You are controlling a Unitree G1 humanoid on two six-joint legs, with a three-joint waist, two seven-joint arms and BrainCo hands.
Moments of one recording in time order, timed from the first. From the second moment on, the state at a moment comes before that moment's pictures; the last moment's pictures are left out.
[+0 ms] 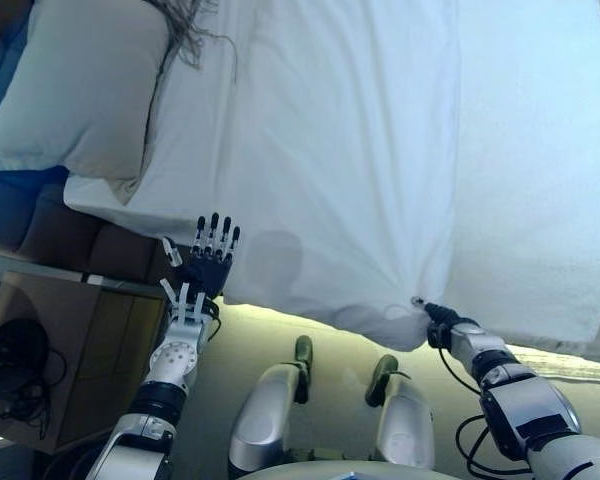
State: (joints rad) left arm -0.25 0.31 -0.14 0.49 -1.70 -0.04 -0.48; right arm -0.51 -0.40 0.21 1.27 0.36 0.21 0.01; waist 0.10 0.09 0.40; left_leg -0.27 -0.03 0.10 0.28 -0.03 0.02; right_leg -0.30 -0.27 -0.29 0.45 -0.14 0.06
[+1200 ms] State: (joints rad) left arm -0.06 0.35 0.07 0.82 -1.44 0.10 -0.41; right arm -0.04 -0.36 0.04 1.18 0.44 0.02 0.30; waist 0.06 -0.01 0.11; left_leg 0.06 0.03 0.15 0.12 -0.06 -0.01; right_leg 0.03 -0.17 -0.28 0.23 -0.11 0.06
